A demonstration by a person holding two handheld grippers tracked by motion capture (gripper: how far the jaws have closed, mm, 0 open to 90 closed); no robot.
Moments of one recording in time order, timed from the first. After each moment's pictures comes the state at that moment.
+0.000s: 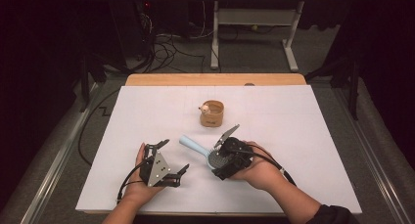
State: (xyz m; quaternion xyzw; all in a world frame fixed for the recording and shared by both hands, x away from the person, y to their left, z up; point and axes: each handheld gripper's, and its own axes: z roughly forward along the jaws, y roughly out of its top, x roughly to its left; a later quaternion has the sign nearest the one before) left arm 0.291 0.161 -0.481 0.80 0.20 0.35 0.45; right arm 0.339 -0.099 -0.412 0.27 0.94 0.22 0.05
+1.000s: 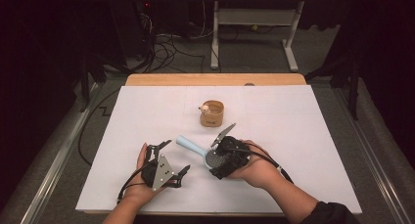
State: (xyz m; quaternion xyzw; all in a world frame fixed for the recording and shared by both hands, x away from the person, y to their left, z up) left arm 0.288 0.155 -0.482 0.80 0.16 0.39 0.42; right arm 0.342 -0.091 -0.410 0.26 0.94 0.22 0.05
